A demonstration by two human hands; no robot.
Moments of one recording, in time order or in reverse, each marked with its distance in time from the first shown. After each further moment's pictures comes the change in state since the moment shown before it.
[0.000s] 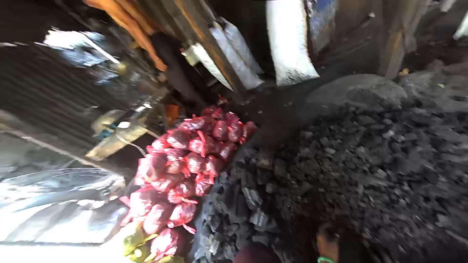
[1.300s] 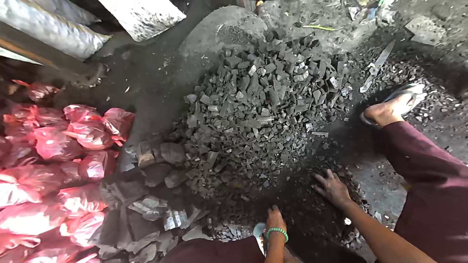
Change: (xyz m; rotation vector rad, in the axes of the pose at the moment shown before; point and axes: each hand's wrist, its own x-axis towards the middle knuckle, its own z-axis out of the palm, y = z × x) left_hand -0.081 -0.045 0.026 1.236 -0.636 -0.269; right_hand -0.071 0.094 -0.062 -0.222 -0.124 0.450
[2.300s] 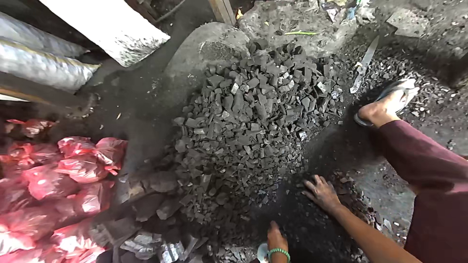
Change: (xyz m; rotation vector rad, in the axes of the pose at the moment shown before) left_hand 0.009 -0.006 0.000 -0.106 0.066 -0.045; right_hand 0.028 -0.017 0.007 0.072 -0.010 -0.112
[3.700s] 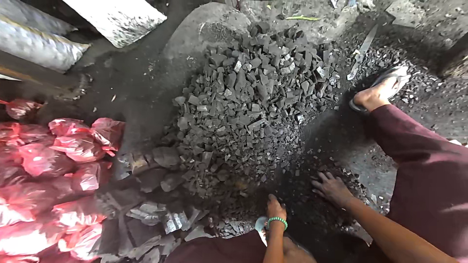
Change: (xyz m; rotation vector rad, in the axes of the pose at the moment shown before) left_hand -0.003 0.007 -0.003 -0.104 0.003 0.096; right_hand -0.068 0.015 0.000 -0.201 -0.210 -0.080
